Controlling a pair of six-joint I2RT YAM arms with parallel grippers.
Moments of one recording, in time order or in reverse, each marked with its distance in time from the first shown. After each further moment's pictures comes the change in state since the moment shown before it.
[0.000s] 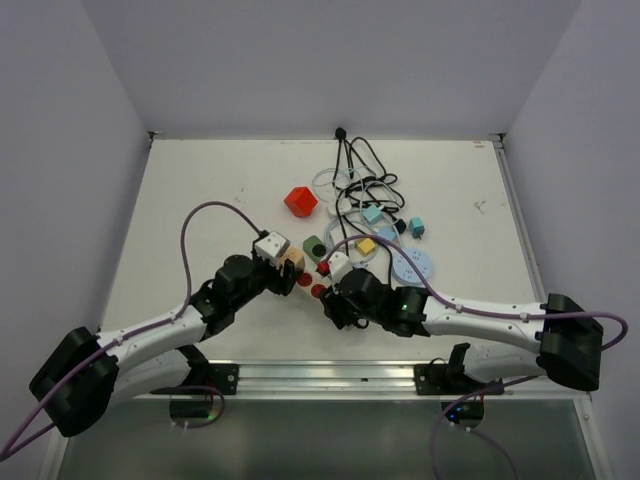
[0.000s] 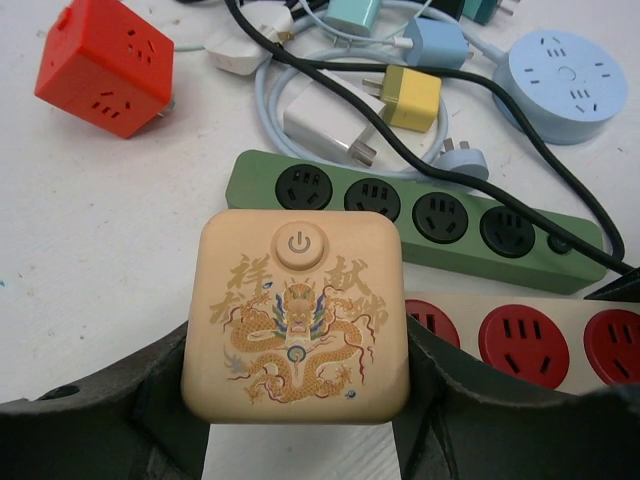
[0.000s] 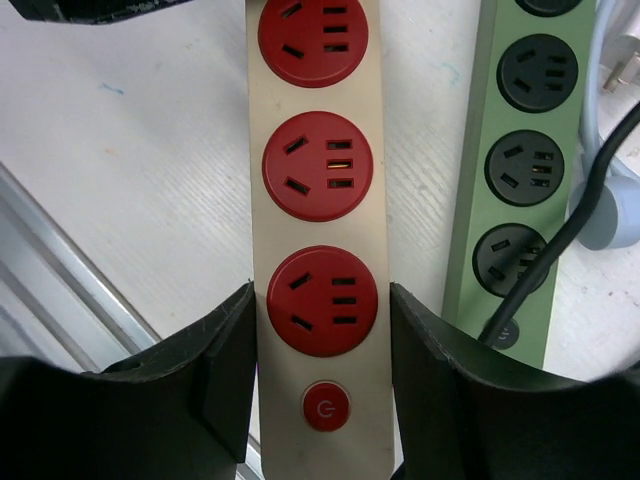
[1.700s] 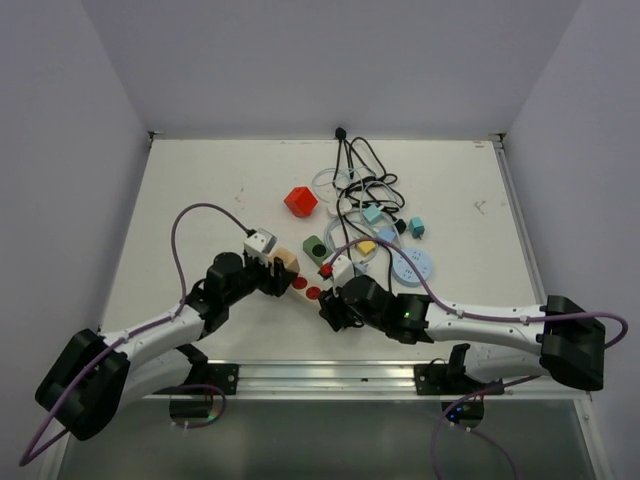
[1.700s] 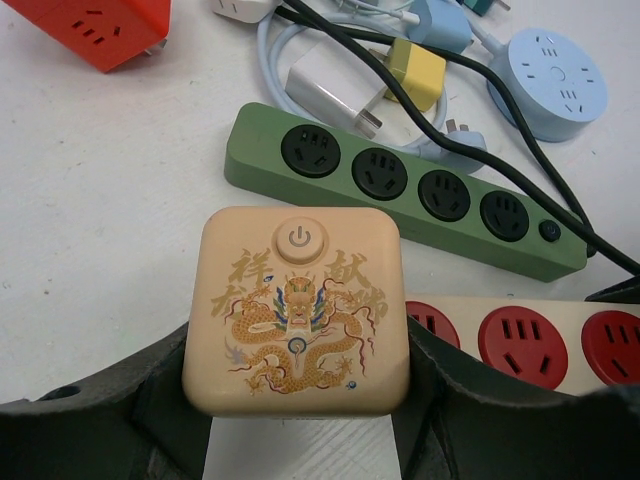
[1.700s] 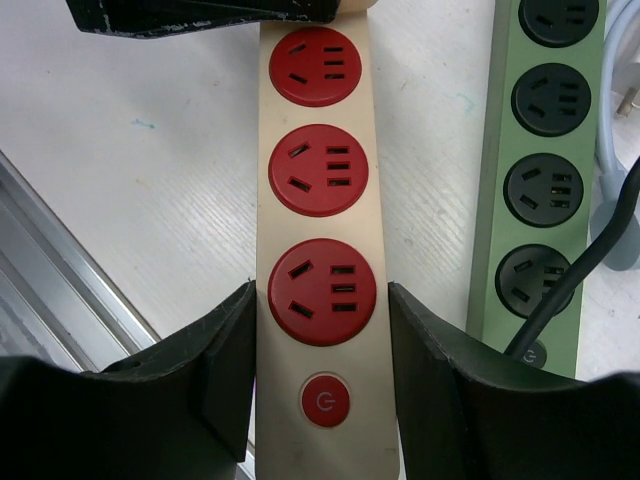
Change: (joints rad) left arm 0.139 -0.006 -0.077 0.058 0.167 -0.100; right arm 0.026 -0.039 -0.080 0.145 0.003 0.041
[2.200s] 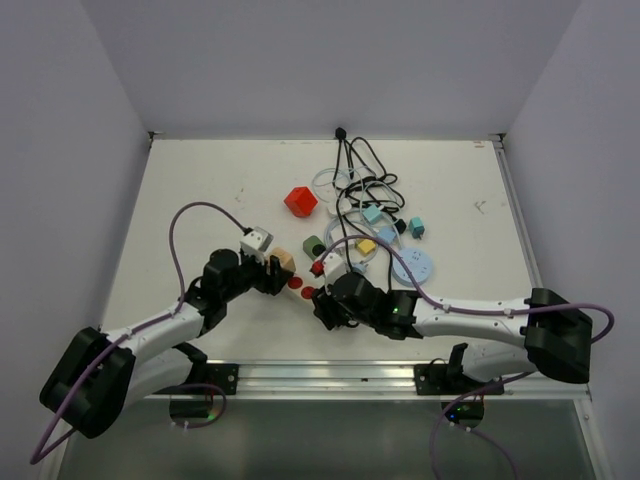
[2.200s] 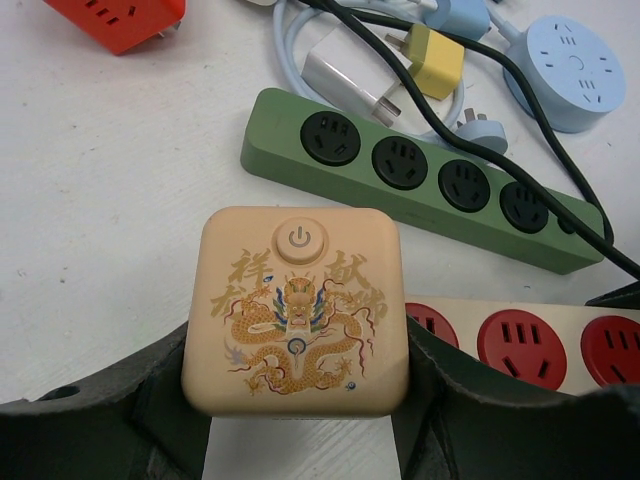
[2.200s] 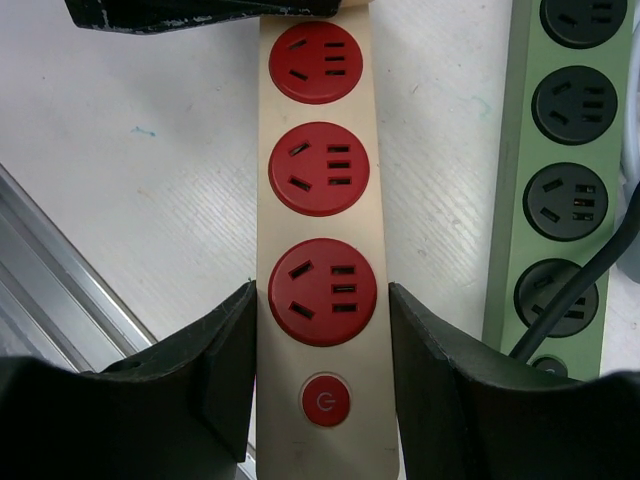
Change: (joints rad) left arm 0.079 0.022 -0.004 -0.005 0.088 -0.009; right arm -0.002 0.072 0.043 0.014 -0.009 0.019
